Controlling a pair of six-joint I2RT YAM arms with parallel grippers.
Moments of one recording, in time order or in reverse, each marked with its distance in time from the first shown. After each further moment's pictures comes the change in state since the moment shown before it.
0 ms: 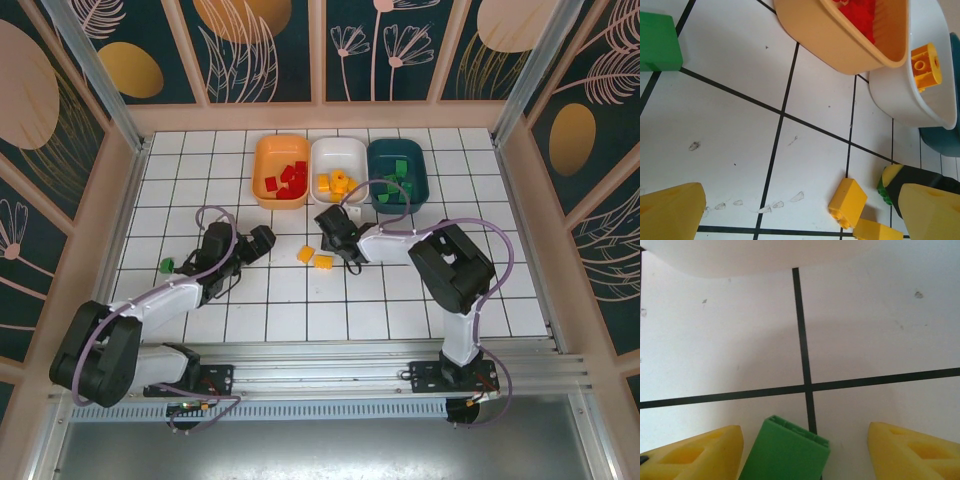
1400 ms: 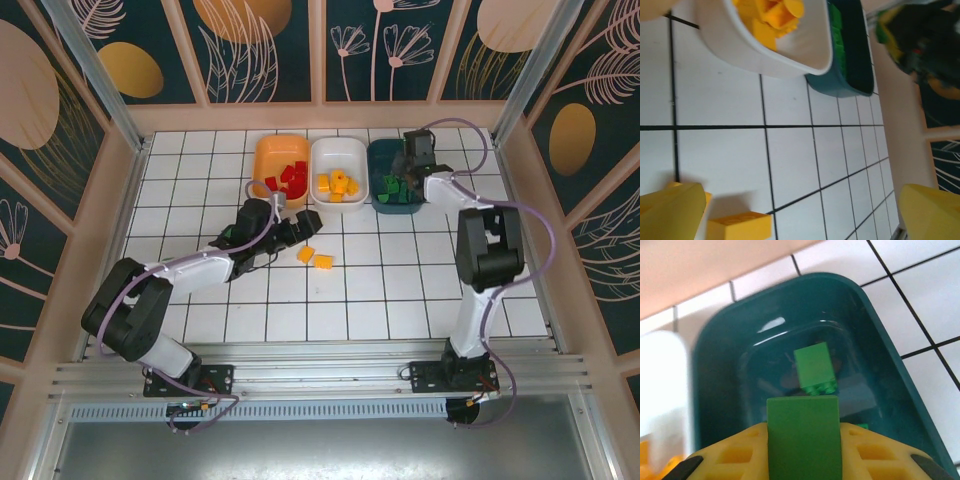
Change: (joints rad) left arm -0.158 0.268 0.269 0.150 0.278 -0.028; right arm -0.559 0.062 0.341 0.026 -0.211 -0.296
